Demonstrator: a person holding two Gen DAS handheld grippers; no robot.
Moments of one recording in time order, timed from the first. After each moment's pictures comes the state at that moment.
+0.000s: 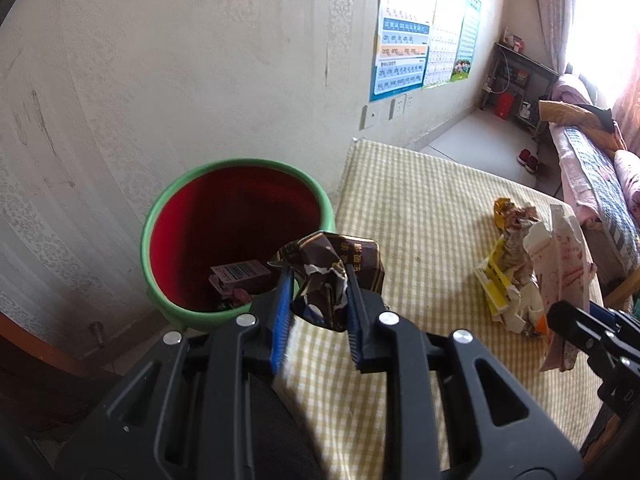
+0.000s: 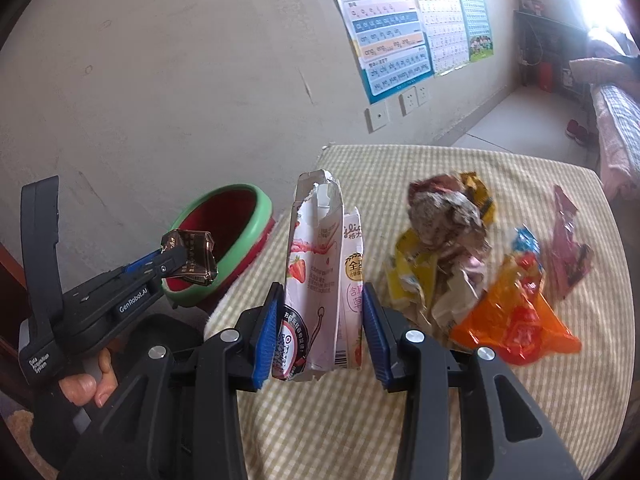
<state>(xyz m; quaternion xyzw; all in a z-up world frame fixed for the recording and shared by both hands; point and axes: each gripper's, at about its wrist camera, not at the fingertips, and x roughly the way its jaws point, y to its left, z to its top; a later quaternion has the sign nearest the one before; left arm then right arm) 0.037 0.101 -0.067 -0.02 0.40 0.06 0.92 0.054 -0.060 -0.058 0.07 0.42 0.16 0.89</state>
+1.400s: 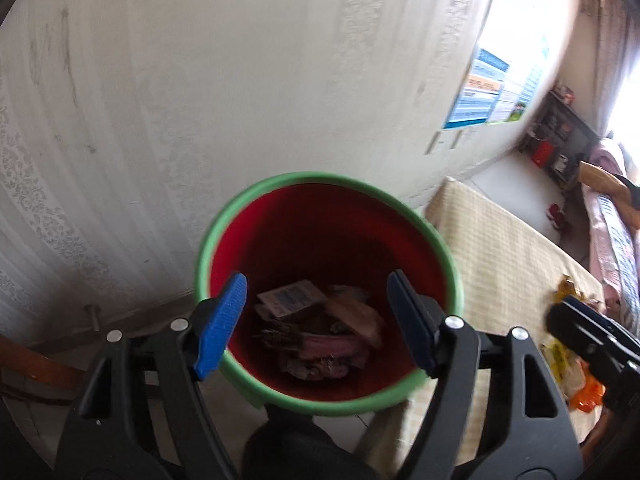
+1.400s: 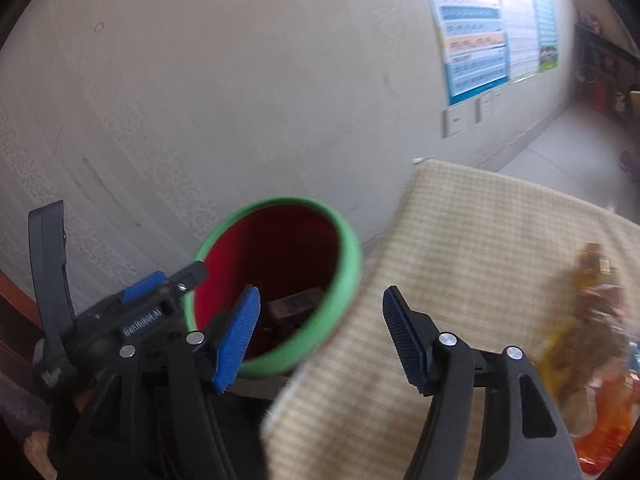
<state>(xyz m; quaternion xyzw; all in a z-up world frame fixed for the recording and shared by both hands) 0.087 0.218 -0.084 -0.12 0.40 0.10 0.90 0.146 0.046 -0.076 0.03 0.43 0.22 0.87</state>
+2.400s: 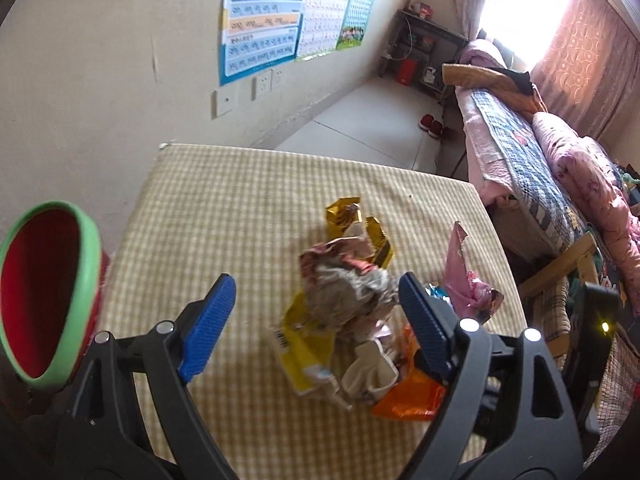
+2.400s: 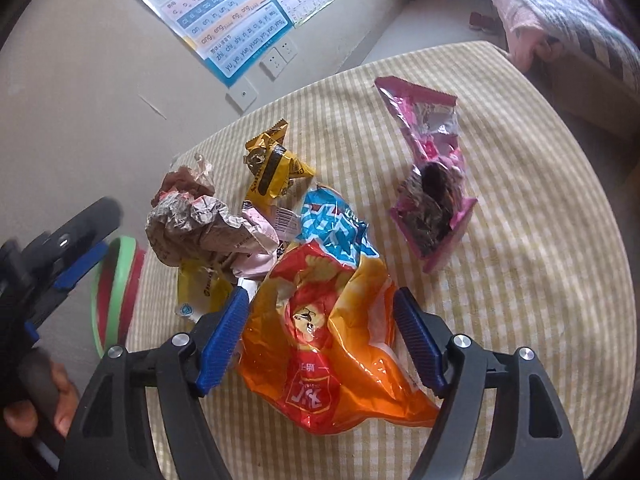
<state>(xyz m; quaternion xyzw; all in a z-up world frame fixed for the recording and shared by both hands) 0.135 -0.074 -0.084 -0.03 0.44 -0.13 0.89 0.091 -0.216 -0.155 0.23 0.49 0.02 0.84</state>
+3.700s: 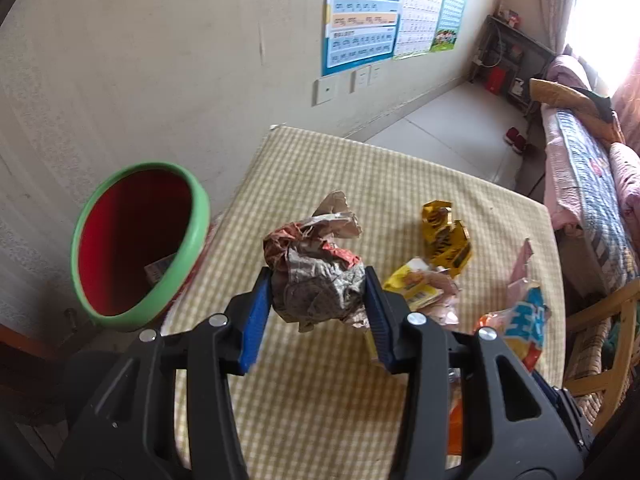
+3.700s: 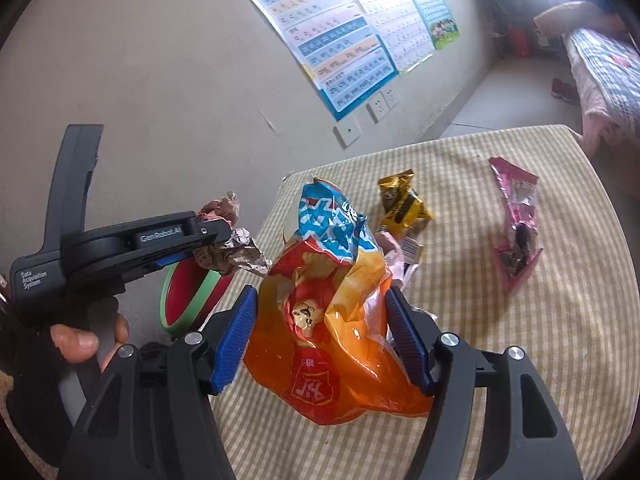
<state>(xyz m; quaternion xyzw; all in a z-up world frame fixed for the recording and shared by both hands) 0.108 -0.027 -0.055 -0.03 0.47 0.05 0.88 0.047 -0.170 -0.084 0.18 0.39 0.16 0.89</state>
